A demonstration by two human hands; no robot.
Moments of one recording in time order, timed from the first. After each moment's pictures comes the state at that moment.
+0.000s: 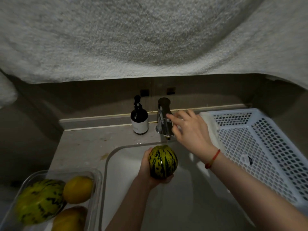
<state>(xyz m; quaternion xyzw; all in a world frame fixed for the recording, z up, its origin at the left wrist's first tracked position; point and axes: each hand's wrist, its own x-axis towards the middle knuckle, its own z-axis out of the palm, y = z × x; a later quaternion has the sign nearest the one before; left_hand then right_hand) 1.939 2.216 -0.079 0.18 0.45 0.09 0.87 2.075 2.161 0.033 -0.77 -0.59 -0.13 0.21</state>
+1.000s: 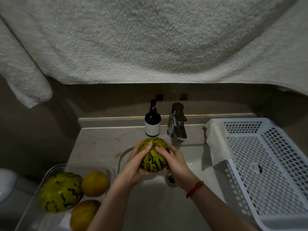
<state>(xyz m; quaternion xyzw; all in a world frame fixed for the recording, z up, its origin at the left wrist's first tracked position) 1.872 2.246 -0.030 0.35 0.39 0.23 0.82 1.976 2.169 -0.016 -0.62 -0.14 0.50 0.59</state>
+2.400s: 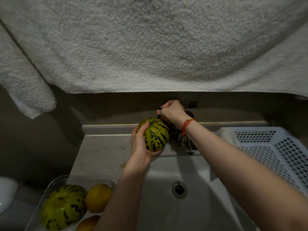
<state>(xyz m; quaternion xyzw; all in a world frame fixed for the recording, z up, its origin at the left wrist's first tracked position) 1.919 2.306 0.022 0.24 0.48 0.33 0.78 2.042 2.322 0.061 -0.81 -0.33 0.27 0.40</state>
